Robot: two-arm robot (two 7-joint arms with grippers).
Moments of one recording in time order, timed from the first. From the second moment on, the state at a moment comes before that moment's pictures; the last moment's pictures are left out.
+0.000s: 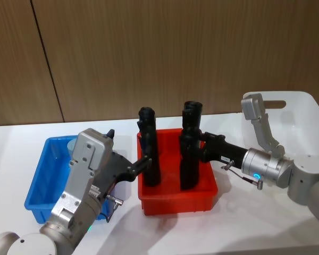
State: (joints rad) left arm -0.24 0.38 0.45 -1.63 -0.20 0.01 -0.01; right arm 1.01 0.05 -0.30 -0.11 0.30 -0.36 0.89
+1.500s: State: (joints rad) left arm -0.24 0.38 0.45 -1.63 -0.20 0.01 -0.01; right arm 0.67 0.20 -0.18 -1.03 0.32 -0.03 0.68
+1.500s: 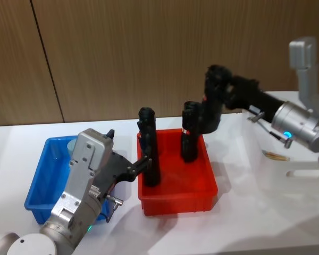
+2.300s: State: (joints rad) left arm -0.24 0.38 0.45 -1.63 -0.20 0.01 -0.01; right arm 0.60 0.31 -0.08 -1.25 0.24 0.10 0.44
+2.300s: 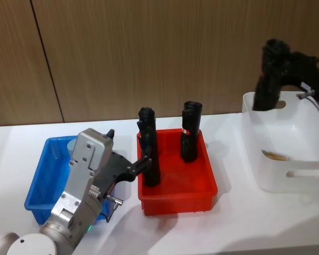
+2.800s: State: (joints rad) left arm -0.24 0.38 0.45 -1.63 -0.20 0.01 -0.01; right arm 0.64 0.34 -0.05 -1.11 0.19 0.12 0.39
